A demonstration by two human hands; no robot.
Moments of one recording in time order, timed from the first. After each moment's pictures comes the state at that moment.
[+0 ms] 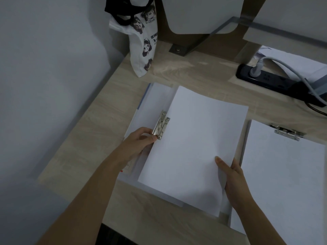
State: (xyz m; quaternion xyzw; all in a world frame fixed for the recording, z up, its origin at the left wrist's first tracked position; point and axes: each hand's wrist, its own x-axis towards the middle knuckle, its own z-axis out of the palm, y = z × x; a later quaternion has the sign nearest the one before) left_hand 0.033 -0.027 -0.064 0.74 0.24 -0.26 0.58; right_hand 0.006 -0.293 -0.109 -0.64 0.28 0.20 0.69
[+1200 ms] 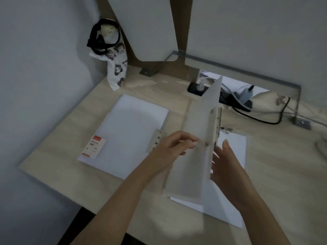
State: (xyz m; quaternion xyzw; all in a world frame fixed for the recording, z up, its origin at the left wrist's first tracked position) left_hand -0.025 -0.243 0.047 0.73 0.02 -0.18 0.66; right_hand -0.035 -0.417 0.035 -0.57 0.10 0.29 0.76
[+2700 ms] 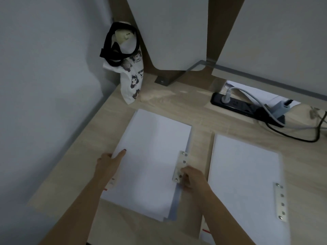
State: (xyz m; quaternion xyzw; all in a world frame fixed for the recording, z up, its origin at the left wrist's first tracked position) left_hand 0.028 -0.003 -0.080 0.77 0.43 -0.18 0.43; right_hand 0.043 -0.249 -0.072 -0.64 0.35 0.33 0.60
